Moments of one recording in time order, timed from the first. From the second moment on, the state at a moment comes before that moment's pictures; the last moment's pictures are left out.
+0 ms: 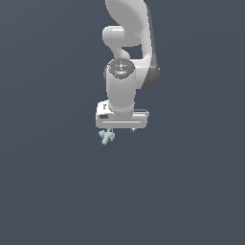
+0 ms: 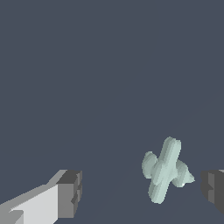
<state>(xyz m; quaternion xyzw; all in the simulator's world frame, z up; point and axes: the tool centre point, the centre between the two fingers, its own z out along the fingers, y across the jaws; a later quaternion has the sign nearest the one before) -0.010 -0.005 0.161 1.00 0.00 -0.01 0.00</state>
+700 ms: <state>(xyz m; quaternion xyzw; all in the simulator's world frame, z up) -0.007 -0.010 0.174 1.00 0.01 0.00 0.01</state>
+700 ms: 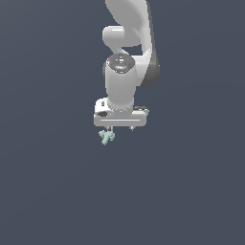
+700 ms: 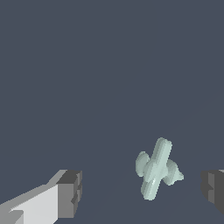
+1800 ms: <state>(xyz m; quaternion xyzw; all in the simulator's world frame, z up) -0.038 -0.052 0.118 0.99 0.12 0.00 0.01</state>
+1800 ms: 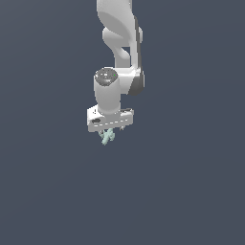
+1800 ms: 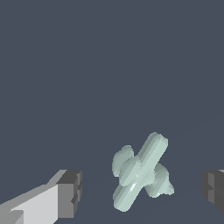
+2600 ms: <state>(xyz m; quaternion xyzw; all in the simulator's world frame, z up) -0.069 -0.081 0.078 0.98 0.21 0.00 0.00</state>
